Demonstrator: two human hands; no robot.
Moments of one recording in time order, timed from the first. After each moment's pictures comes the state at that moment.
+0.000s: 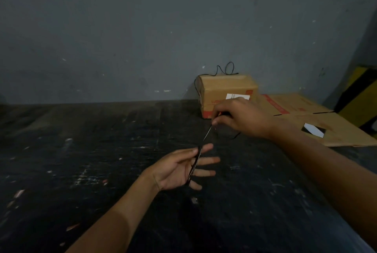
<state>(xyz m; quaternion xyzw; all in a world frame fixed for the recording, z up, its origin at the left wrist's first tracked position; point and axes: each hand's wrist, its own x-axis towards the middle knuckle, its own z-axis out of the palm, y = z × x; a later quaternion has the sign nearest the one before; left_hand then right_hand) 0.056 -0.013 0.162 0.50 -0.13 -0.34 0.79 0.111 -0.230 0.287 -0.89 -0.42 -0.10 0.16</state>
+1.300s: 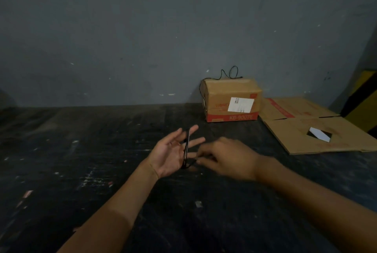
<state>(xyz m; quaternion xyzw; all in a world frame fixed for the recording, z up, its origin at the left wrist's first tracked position) 0.072 0.011 0.178 0.45 -0.09 -0.24 0.86 0.057 -0.197 0.240 -0.88 -0.45 0.00 0.14</state>
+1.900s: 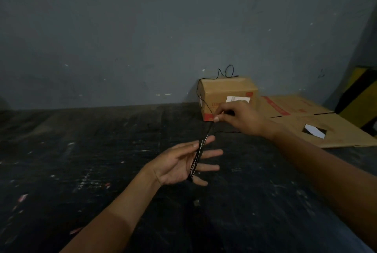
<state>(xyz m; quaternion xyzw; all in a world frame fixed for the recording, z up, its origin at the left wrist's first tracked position) 0.053 -0.012 0.186 0.49 -0.18 -0.34 0.78 0.136 -0.235 0.266 -0.88 -0.38 -0.07 0.30</state>
